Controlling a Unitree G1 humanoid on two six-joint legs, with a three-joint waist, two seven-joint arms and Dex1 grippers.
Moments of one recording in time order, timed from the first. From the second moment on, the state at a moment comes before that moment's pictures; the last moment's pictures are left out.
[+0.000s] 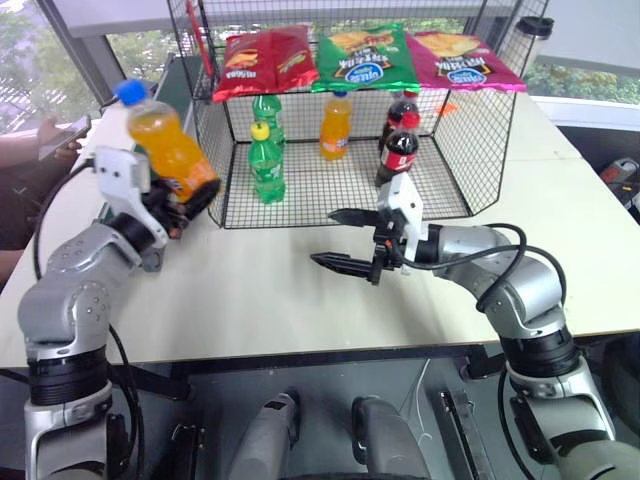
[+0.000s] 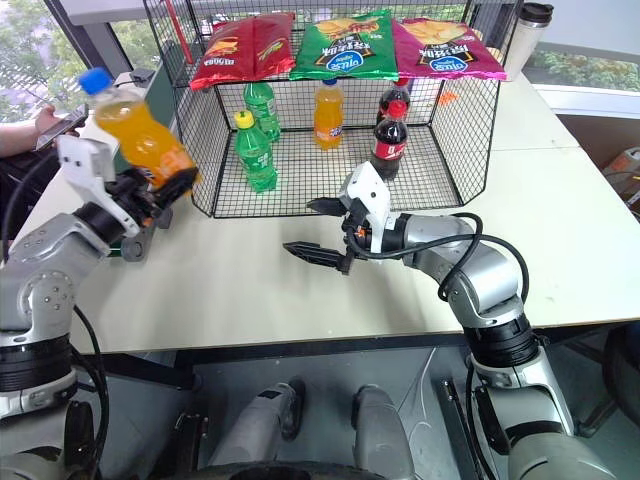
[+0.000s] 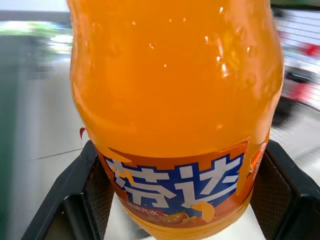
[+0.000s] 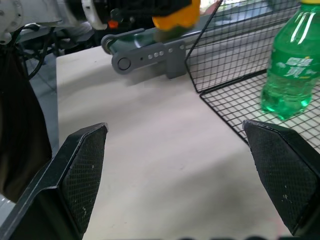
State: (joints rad) left arm -0.41 0.58 0.27 -0.23 -0.60 0.67 -0.52; right arm -0.58 -0.49 0.13 -0.28 0.54 0.72 0.83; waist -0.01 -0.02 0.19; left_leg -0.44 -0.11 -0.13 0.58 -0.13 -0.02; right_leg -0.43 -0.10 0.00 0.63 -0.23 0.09
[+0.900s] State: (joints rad) left arm -0.43 0.45 -0.16 -0.16 -0.44 0.55 -0.85; right arm -0.64 -0.46 0.11 -0.27 0.53 0.73 0.76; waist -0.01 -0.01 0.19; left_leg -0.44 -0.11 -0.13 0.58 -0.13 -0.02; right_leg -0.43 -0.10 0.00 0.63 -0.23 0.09
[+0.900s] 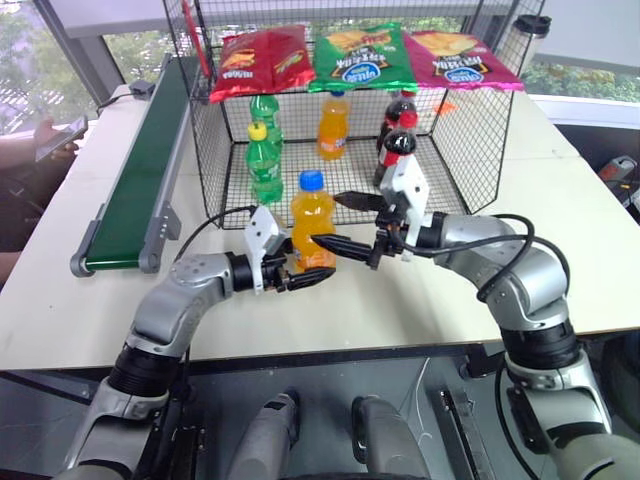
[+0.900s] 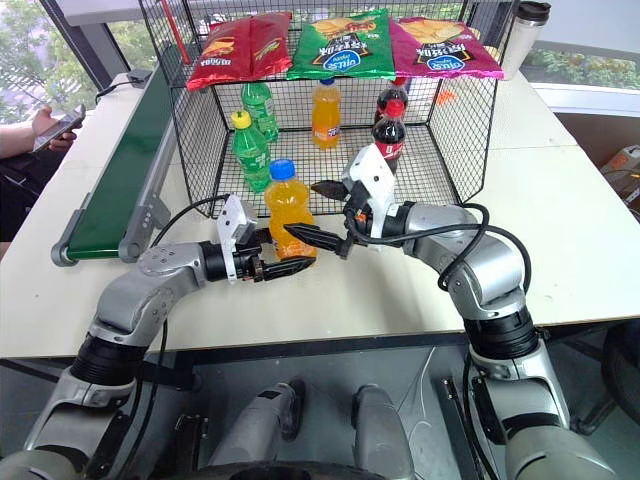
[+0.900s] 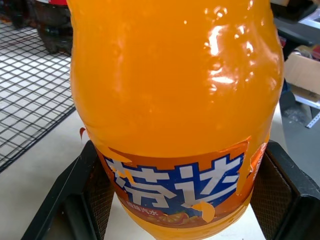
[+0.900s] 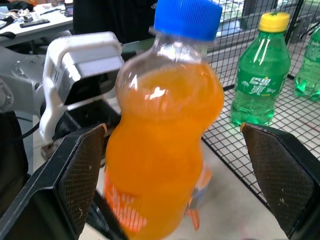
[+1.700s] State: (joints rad) left arm -0.45 0.39 -0.17 -0.14 -0.42 0.56 -0.83; right arm -0.68 -0.42 0.13 -0.22 0.49 0.69 0.75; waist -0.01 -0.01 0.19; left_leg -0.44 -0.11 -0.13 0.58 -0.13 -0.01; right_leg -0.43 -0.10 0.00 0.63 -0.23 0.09
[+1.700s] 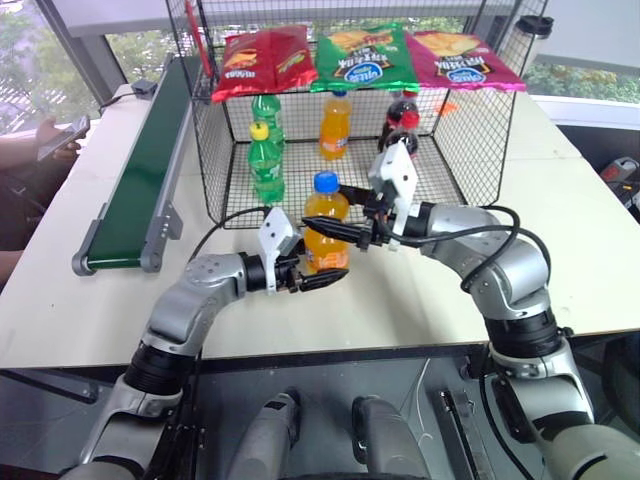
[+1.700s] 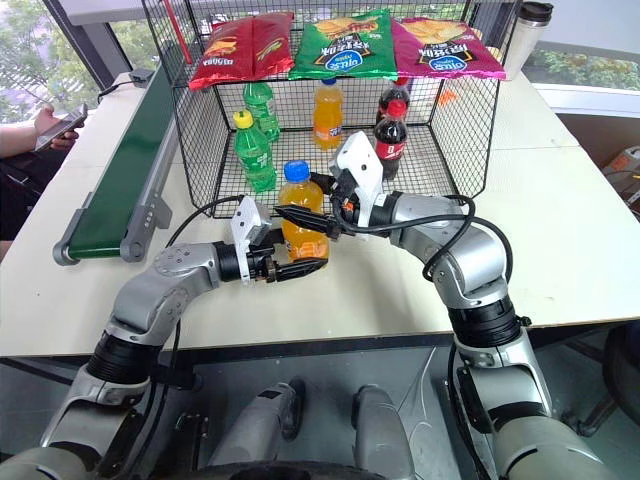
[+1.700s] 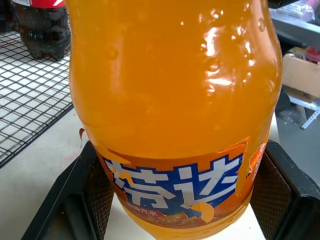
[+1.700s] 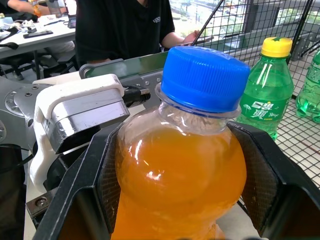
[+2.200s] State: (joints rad) left arm -0.38 0.51 -0.05 -0.24 -0.45 0.61 -0.78; right arm -0.73 -0.36 0.08 -0.06 0.40 0.66 0.61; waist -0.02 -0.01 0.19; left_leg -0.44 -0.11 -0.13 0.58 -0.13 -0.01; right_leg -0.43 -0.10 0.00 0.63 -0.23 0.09
